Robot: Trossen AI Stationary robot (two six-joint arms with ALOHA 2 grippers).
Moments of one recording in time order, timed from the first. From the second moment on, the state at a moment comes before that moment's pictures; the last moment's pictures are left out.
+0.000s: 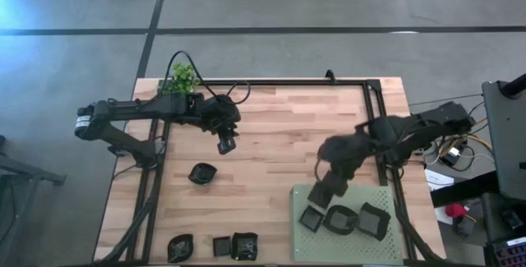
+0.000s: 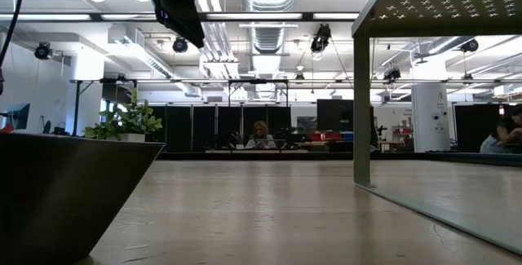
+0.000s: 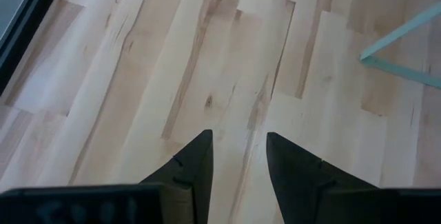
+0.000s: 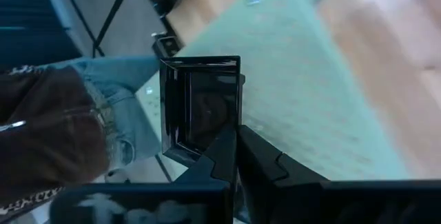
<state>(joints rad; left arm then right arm) 0.12 1.32 1.29 -0.89 -0.05 -0.17 0.29 1.33 1.35 -1.02 -0.36 1.09</state>
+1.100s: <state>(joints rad) 0.12 1.32 1.29 -0.89 -0.05 -0.08 0.46 1.51 1.34 -0.88 -0.36 1.30</state>
